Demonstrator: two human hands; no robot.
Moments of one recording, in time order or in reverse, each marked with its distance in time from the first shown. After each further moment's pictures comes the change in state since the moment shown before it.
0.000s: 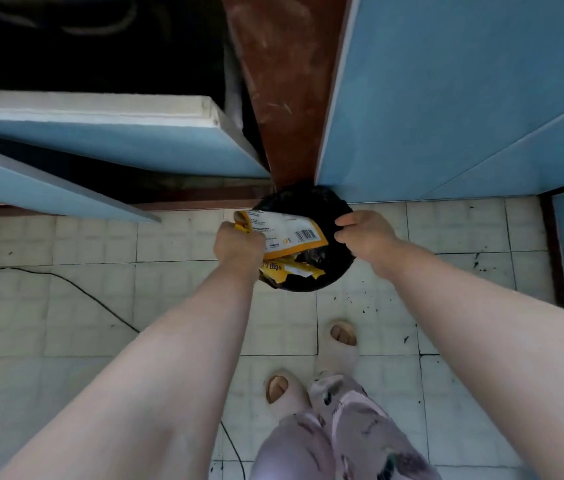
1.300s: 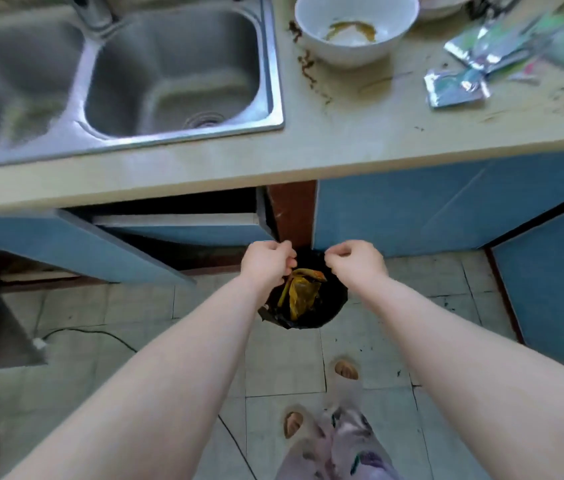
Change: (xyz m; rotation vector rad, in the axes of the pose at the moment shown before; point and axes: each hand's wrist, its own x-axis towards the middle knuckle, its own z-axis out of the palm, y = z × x) left_hand -0.176 0.103 -0.157 -0.145 -0.393 0.290; right_hand -0.199 -0.088 -0.062 0.029 0.233 -0.228
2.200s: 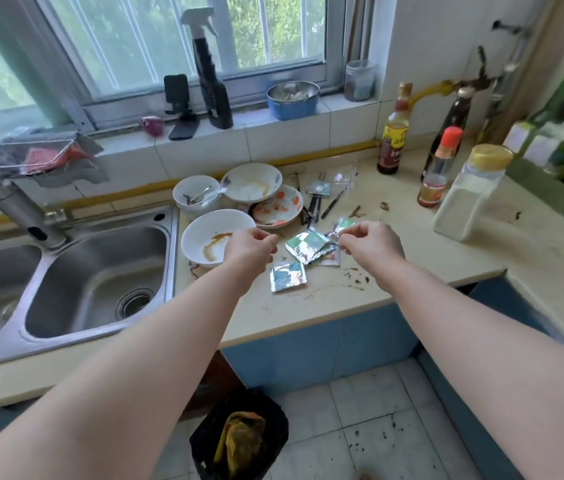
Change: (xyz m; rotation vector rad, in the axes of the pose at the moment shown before) left_hand -0.078 0.327 0.128 0.158 0.092 0.450; right_hand 0.026 -0.085 -0.367 0.208 0.356 -0.222
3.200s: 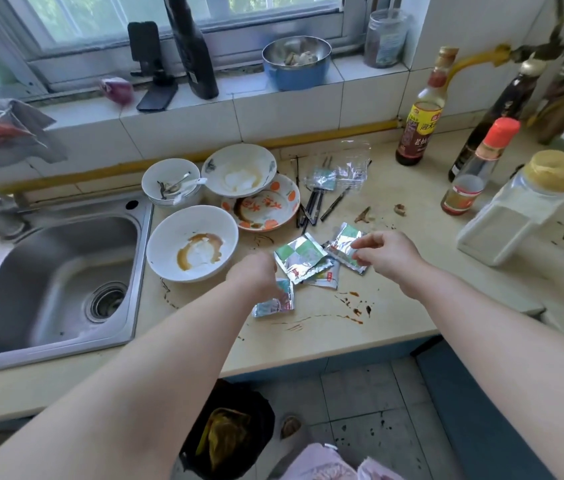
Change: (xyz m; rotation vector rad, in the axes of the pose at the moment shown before) left_hand 0.103 -0.023 0.064 0.911 -0.320 0.056; right_hand 0.123 0.037 -0.005 -0.008 -0.254 0.125
